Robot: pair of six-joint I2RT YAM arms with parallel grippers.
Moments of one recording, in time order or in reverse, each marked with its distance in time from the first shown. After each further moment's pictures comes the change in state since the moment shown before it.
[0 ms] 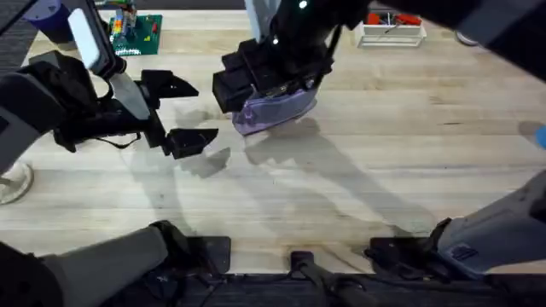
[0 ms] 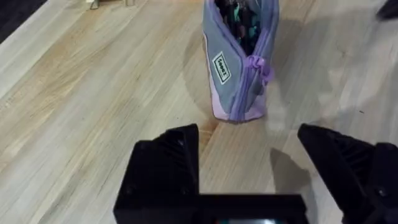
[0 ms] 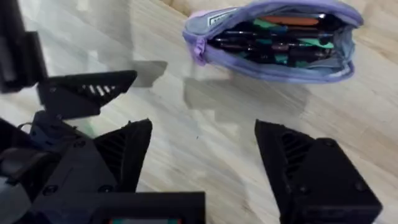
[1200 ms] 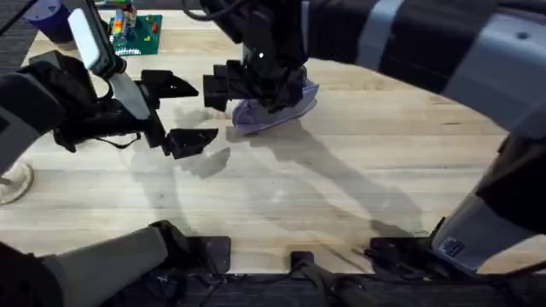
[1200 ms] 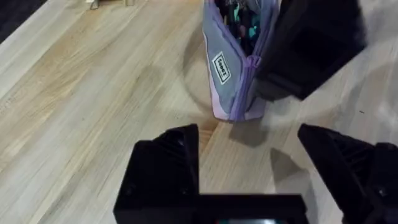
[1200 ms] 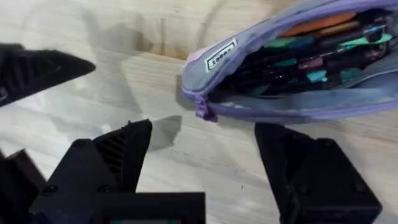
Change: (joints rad) left arm 0.000 0.000 0.000 0.000 0.000 0.000; right arm 0.009 0.149 -0.125 0.282 0.013 0.378
